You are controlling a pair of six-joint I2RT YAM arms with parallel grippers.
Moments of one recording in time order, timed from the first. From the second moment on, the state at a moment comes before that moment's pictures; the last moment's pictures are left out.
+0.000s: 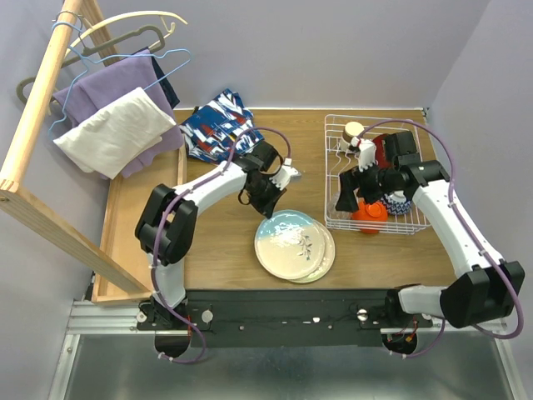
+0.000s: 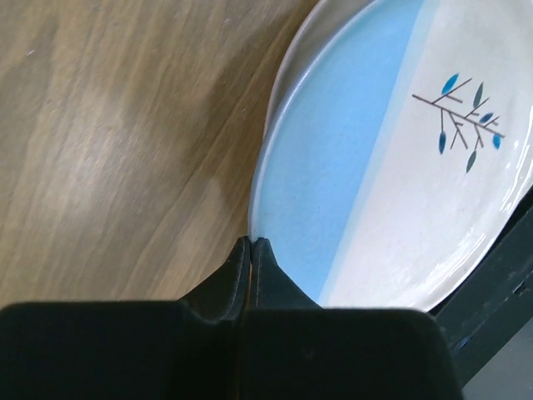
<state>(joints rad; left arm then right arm) -0.62 1.88 1.42 -0.76 0.41 0.24 0.21 1.28 1.21 -0.92 -0.45 -0.20</state>
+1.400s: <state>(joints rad) -0.58 1.65 1.47 -0.86 0.49 0.40 0.42 1.92 1.43 -0.78 -1.01 -0.68</state>
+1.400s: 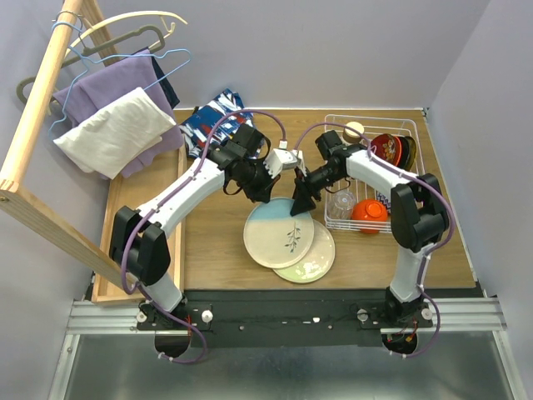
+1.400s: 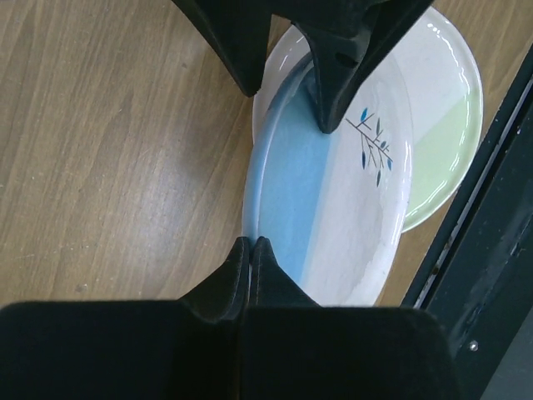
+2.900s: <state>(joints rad) -0.59 1.34 1.37 -0.29 0.03 0.15 0.29 1.55 1.68 -0.63 0.33 0.11</state>
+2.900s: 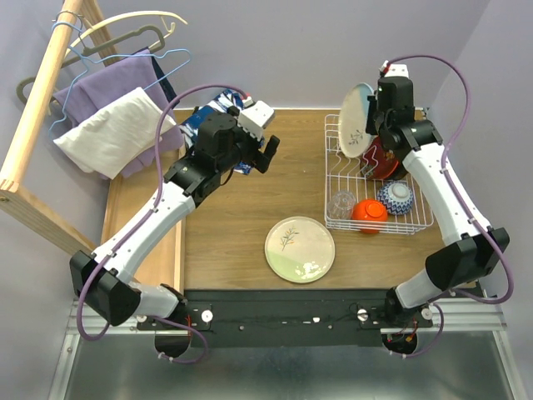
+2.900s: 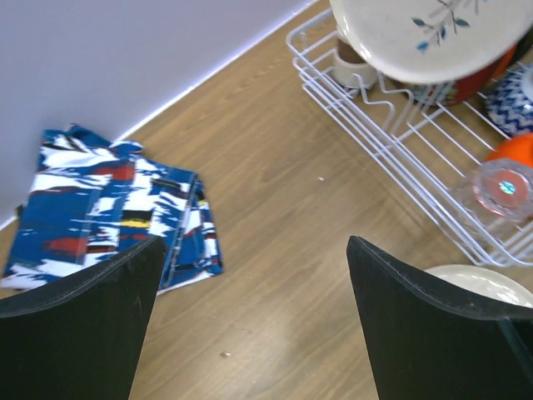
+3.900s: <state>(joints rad) -0.60 1.33 1.34 -0.28 0.12 0.11 0.23 1.55 1.58 -0.58 0.66 0.08</state>
